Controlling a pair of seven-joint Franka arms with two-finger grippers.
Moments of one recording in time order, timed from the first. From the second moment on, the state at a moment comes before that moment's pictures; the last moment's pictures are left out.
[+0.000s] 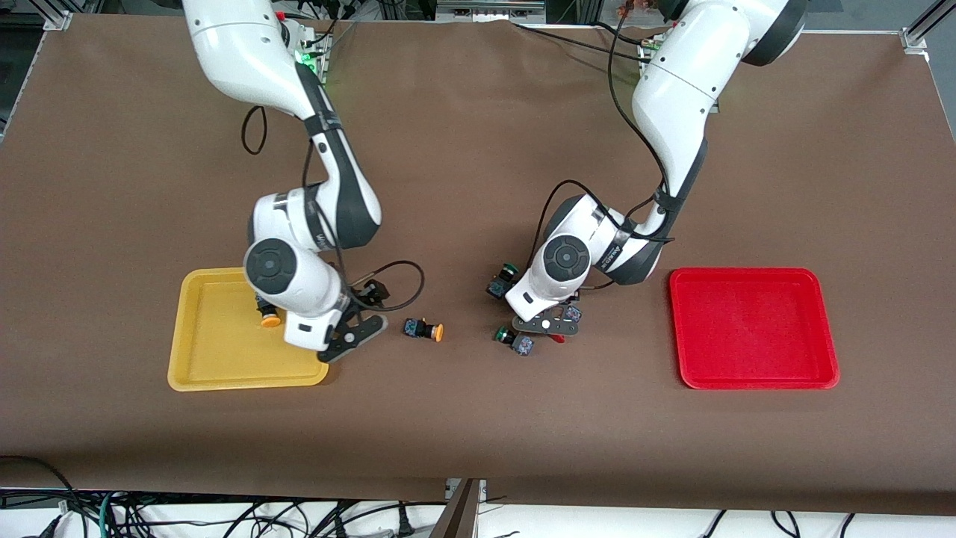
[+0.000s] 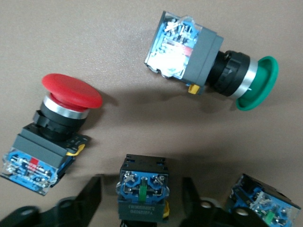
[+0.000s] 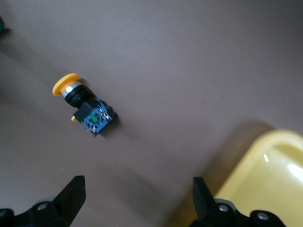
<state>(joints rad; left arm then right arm) -0.45 0.88 -0.13 -1.40 0.04 2.22 -0.48 0.68 0.79 -0.36 -1.38 0.37 2.16 -0.45</state>
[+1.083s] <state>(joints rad) -0.19 0.69 -0.11 -1.38 0.04 2.00 -0.27 0.77 0.92 -0.33 -1.37 0.37 2.38 -0.56</state>
